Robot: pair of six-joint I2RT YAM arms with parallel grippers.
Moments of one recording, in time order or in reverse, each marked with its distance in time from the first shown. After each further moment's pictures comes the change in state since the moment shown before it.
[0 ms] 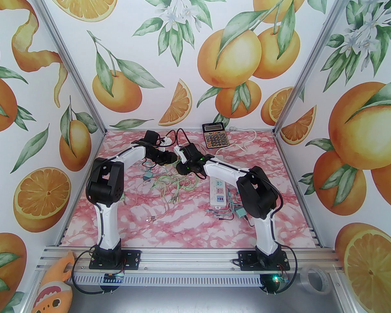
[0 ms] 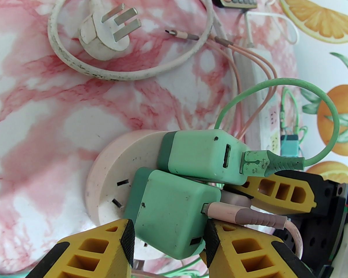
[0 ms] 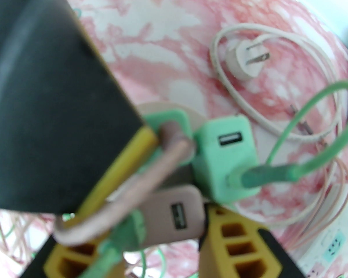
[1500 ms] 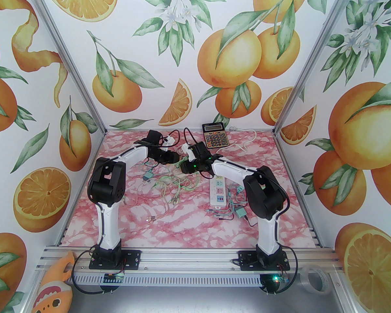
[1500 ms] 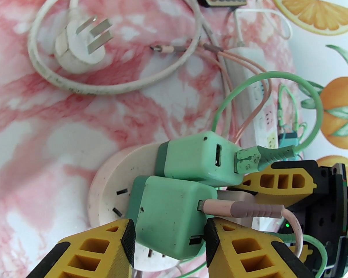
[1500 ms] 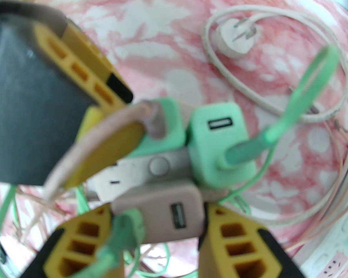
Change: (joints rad) left arm -0.024 0.013 0.013 0.028 -0.001 0.023; right arm -0.089 -0.059 -0.087 0.052 -0.197 0.136
